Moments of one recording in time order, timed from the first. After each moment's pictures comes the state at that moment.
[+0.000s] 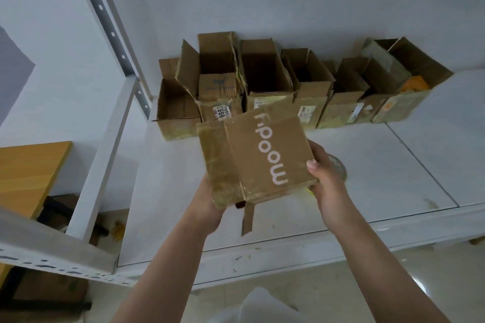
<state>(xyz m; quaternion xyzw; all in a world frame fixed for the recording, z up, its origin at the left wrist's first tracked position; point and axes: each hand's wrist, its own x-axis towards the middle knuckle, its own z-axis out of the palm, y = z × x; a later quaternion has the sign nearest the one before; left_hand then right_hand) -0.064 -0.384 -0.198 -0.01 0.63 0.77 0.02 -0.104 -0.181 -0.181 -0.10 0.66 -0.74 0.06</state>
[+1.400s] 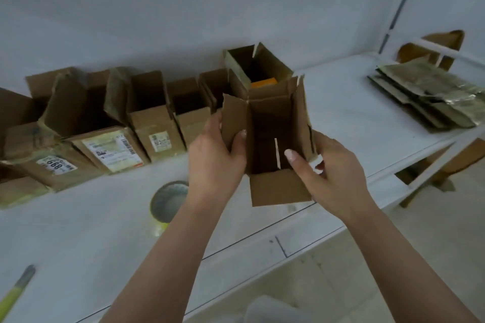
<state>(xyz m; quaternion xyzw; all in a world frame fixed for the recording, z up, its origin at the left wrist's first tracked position) -0.172 -0.075 -0.127 0.04 0.87 0.44 -0.22 -0.140 0.106 -0.144 -0.06 0.92 -0.33 -0.23</state>
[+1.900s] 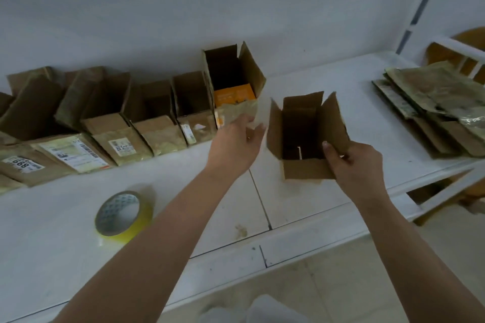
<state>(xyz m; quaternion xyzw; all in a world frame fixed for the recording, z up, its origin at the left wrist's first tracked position) -0.262 0.055 -0.144 0.01 0.94 0.34 -0.07 -0.241 0.269 -0.186 0.04 0.91 -0.37 -0.17</state>
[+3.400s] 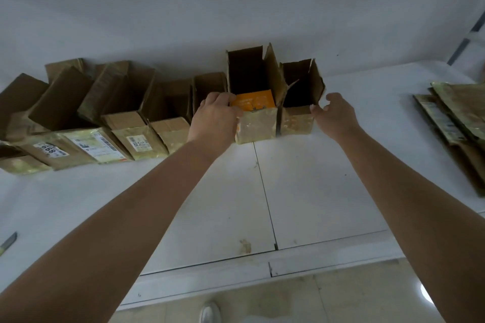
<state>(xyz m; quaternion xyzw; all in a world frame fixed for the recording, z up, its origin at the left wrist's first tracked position) -0.327 -0.004 -0.139 0.06 0.99 0.02 -0.14 -0.412 0.235 -0.176 0.04 0.92 -0.40 0.00</state>
